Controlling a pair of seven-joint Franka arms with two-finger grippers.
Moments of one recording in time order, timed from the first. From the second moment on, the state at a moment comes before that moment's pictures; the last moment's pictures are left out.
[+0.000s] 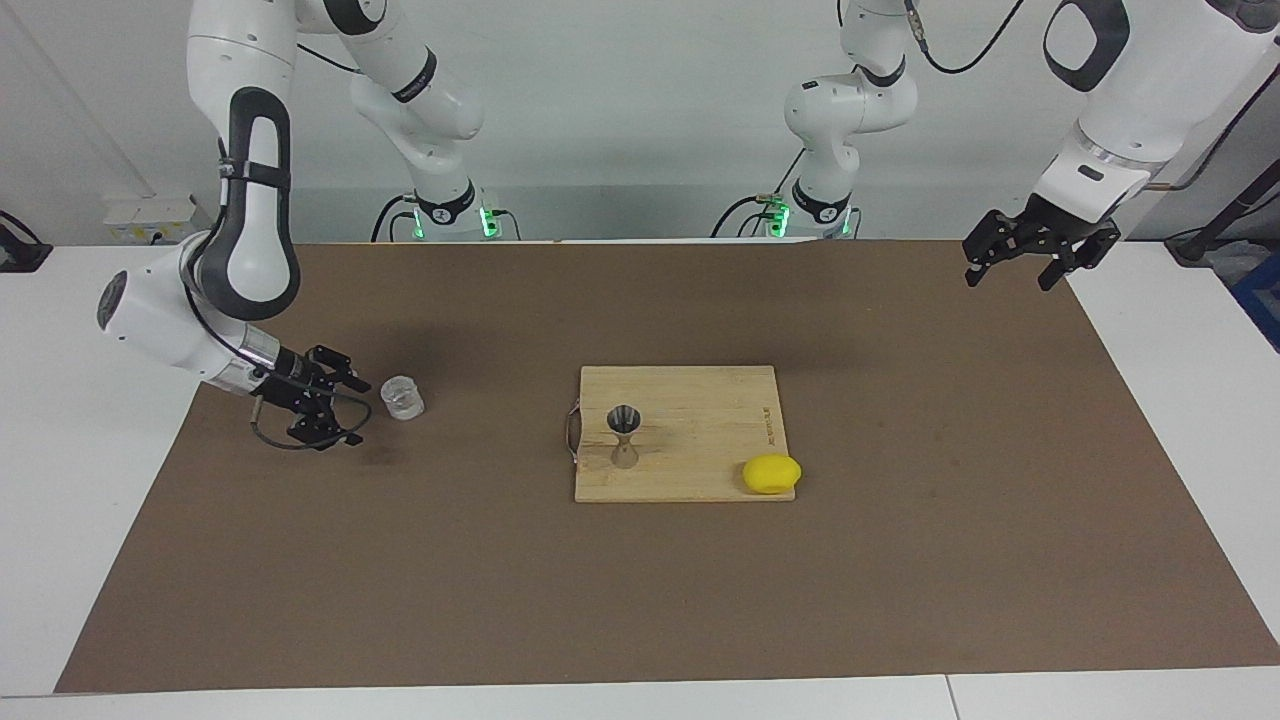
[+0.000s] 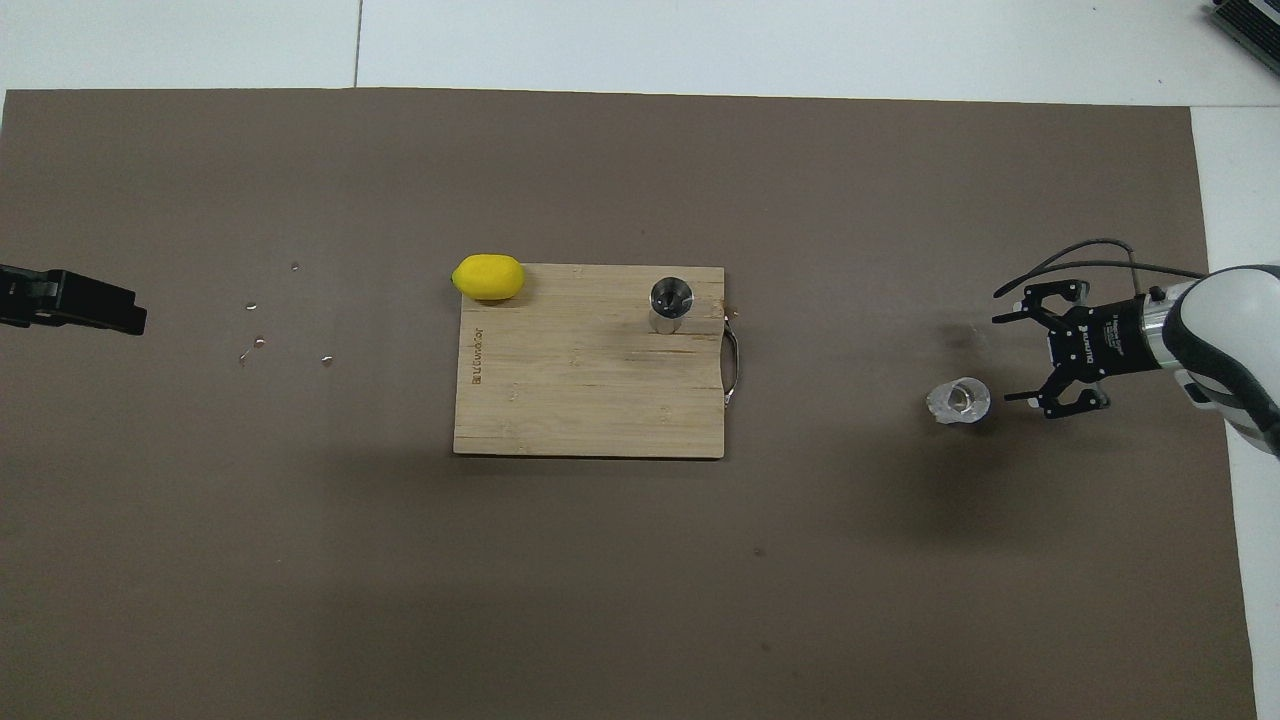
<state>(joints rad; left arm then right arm) 0.08 0.00 -0.09 -1.60 -0.03 1.60 0.13 -0.36 0.30 0.11 -1.97 0.54 2.02 0.94</state>
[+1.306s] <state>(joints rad) 0.06 -0.01 -0.10 -1.58 -0.03 1.55 0.13 -0.38 0.28 0.11 -2.11 0.67 2.00 0.77</state>
